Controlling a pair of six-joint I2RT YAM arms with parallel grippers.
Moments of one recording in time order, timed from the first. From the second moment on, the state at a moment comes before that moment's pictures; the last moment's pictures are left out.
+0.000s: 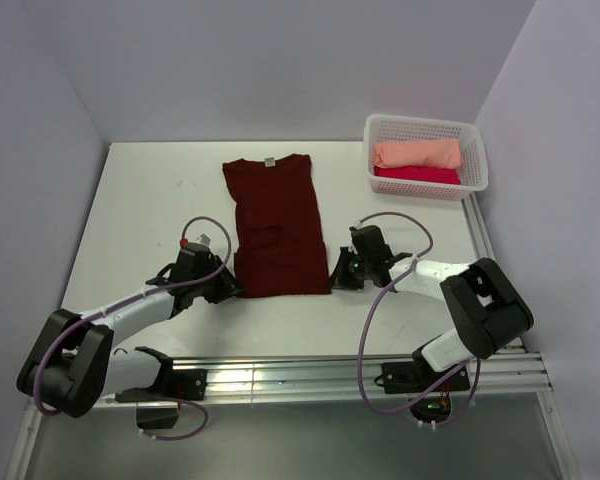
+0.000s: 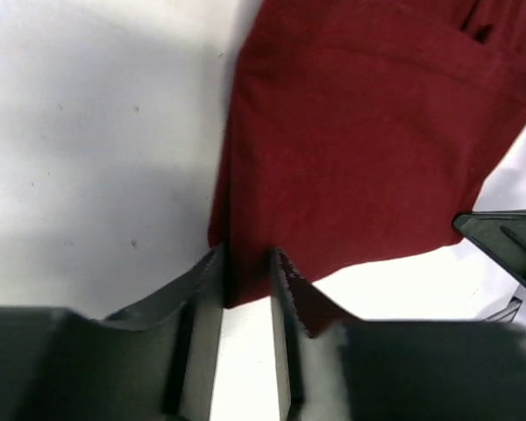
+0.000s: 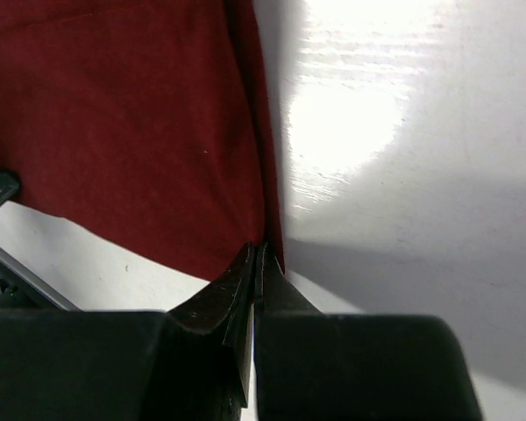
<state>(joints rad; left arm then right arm) -0.41 1.22 0.42 -0.04 0.17 -0.91 0.48 1.48 0.57 -0.01 -0.29 0.72</state>
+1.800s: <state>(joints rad) -0.52 1.00 0.33 -0.20 0.02 -0.97 0.50 1.35 0.45 0.00 -0.25 0.76</state>
